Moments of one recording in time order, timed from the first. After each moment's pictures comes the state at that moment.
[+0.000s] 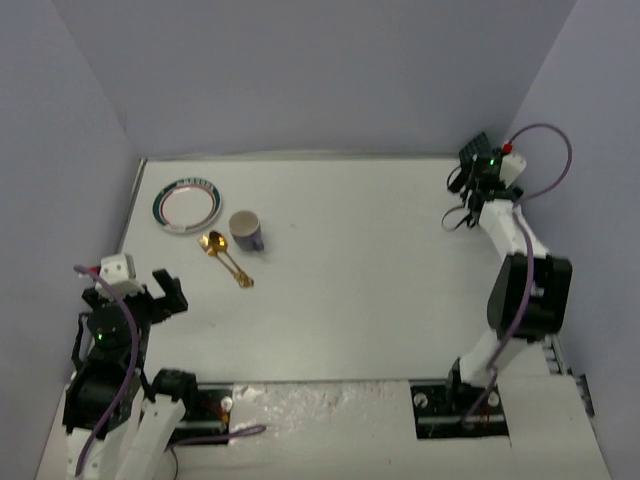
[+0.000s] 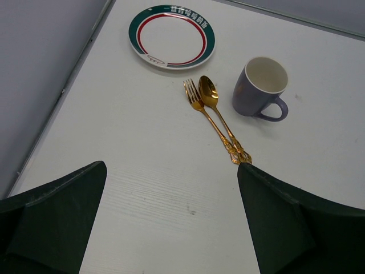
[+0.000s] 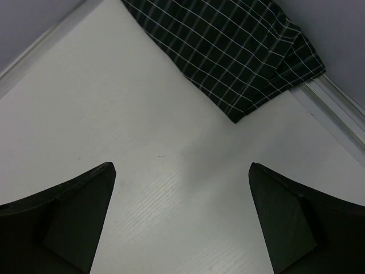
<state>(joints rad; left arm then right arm) -0.14 0.30 0.82 -0.82 -0.30 -0.23 -0.08 1.65 1.24 -0.24 0.38 0.50</state>
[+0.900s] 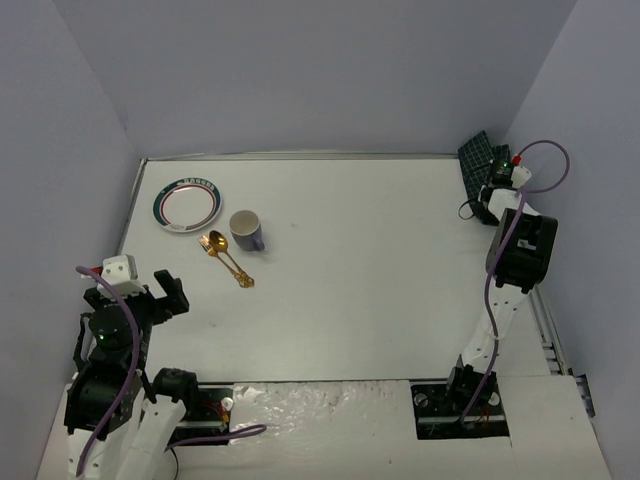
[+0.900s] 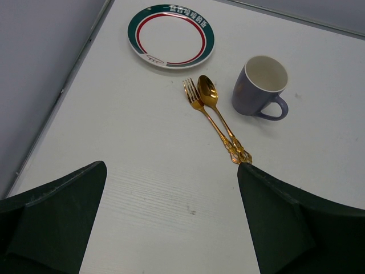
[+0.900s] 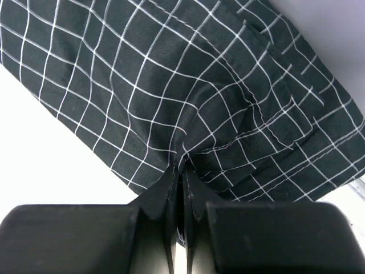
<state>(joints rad) -0.15 0.29 0.81 -0.82 -0.30 -0.23 -0.28 2.26 1.64 -0.18 0.24 0.48</state>
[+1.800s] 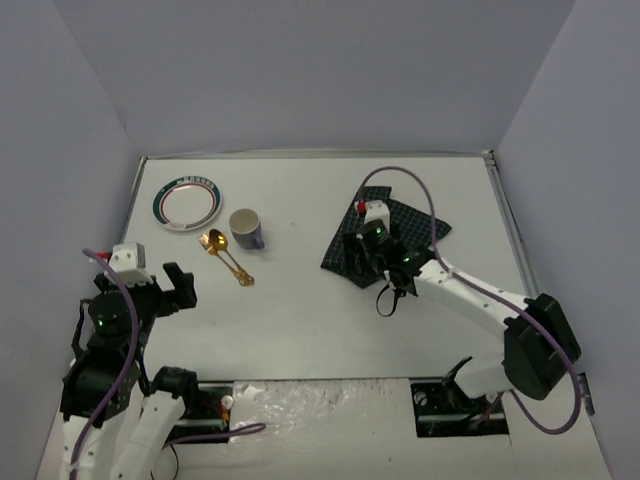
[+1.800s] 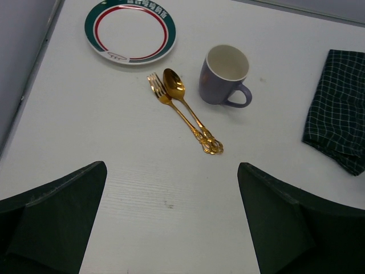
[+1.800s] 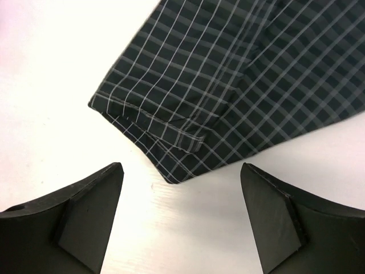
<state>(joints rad) -0.17 0.37 0.85 -0.82 -0.19 -0.23 0.68 1.43 0.90 -0.30 0.33 0.33</state>
